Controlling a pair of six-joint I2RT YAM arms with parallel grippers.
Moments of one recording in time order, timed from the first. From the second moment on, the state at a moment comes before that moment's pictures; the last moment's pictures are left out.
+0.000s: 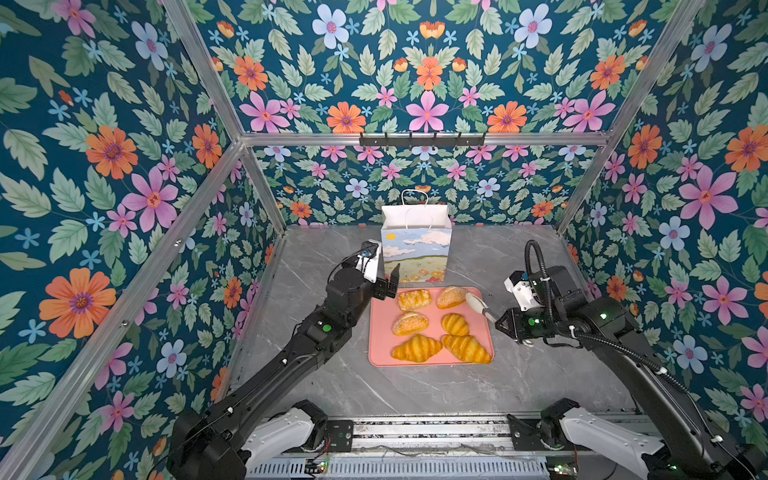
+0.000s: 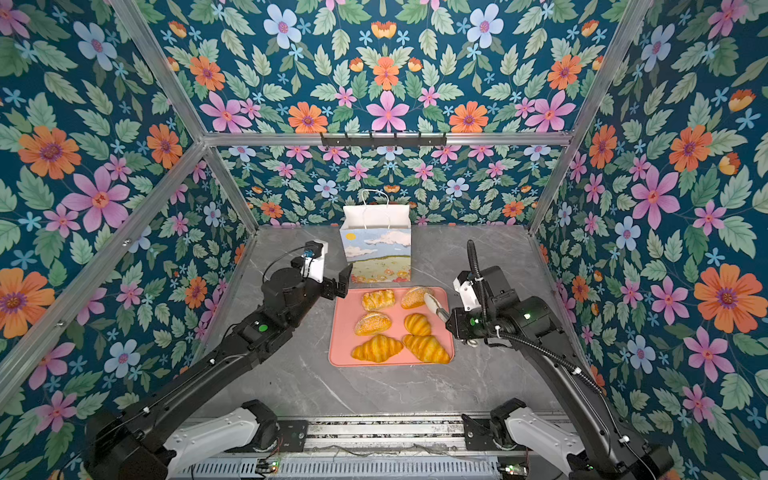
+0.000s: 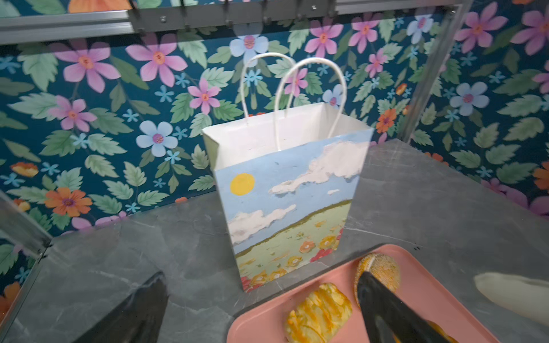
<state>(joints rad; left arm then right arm) -0.62 1.06 0.84 0.05 -0.25 -0.04 0.44 1.02 1.20 -1.20 -0.25 0.36</state>
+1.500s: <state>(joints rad) -0.42 1.12 0.79 0.10 -0.06 -0.30 0.62 1.33 1.26 -1.29 -0.05 0.13</state>
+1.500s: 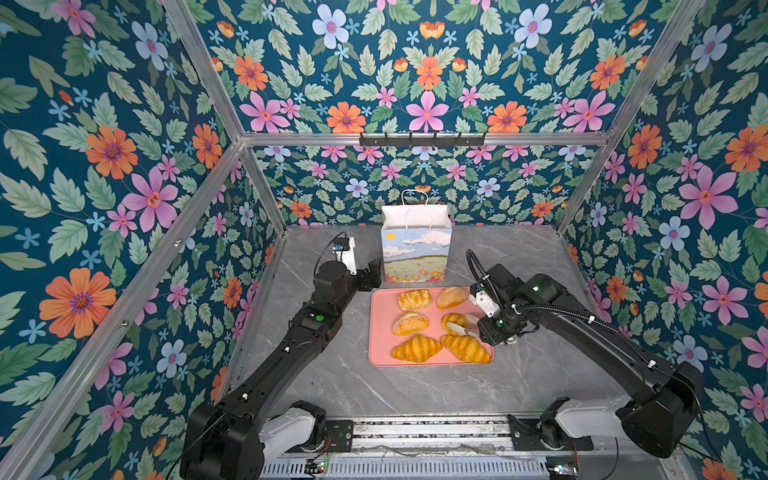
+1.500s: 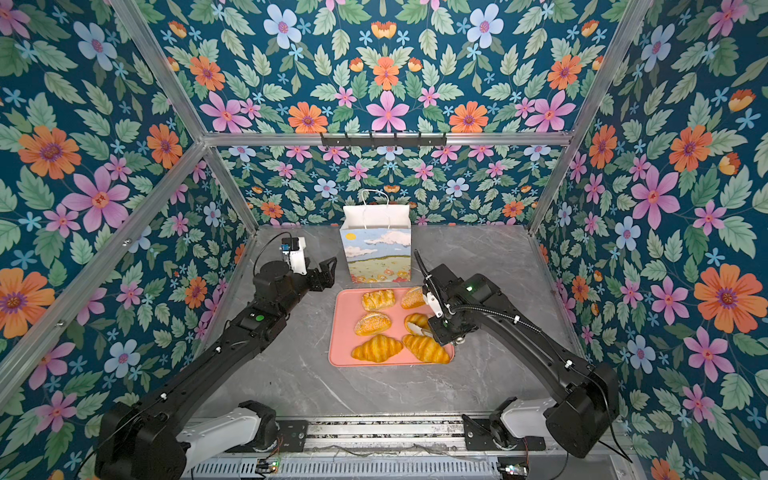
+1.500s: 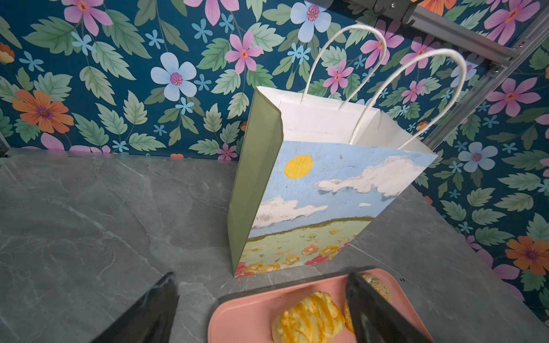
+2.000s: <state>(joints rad) -0.42 1.12 0.78 0.12 -0.03 -0.30 0.63 1.38 1.26 -1.28 -0.04 0.13</state>
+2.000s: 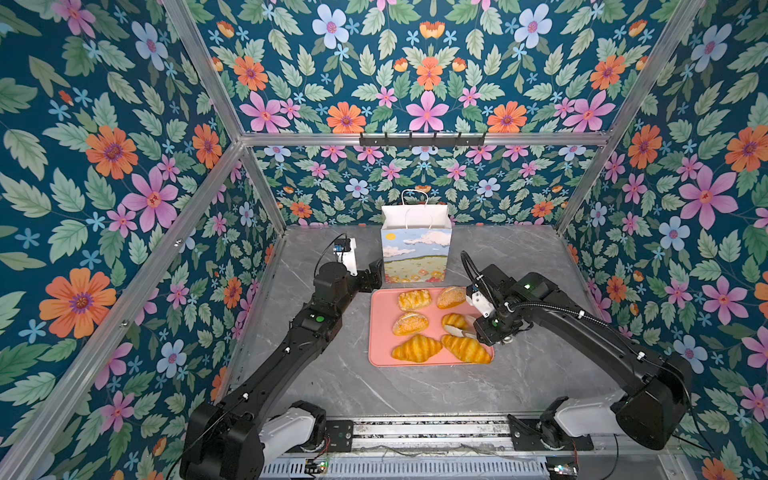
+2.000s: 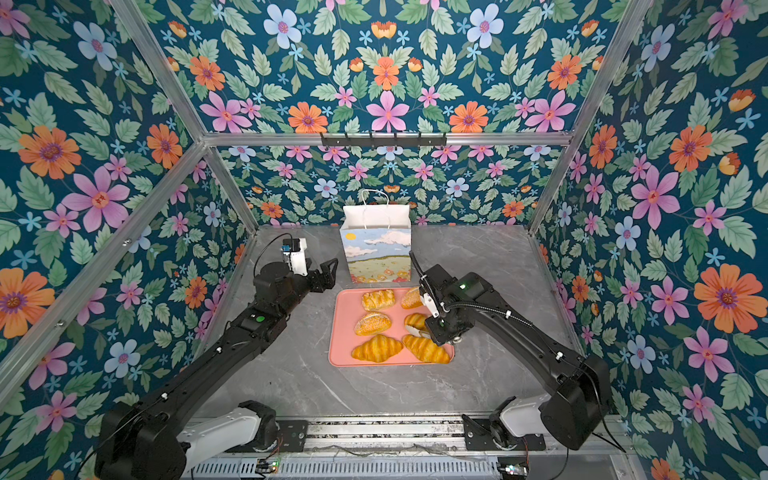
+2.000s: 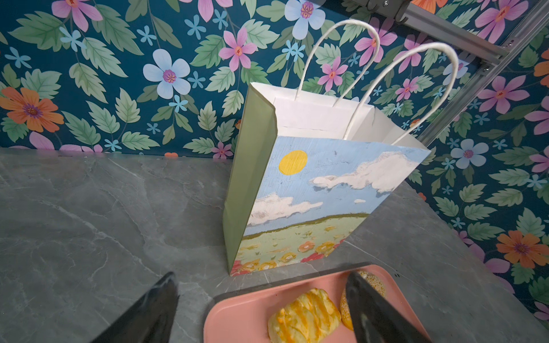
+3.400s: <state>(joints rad) -0.41 1.11 0.76 0.15 -0.01 -0.30 0.63 1.49 1.26 -1.25 -0.02 0.13</state>
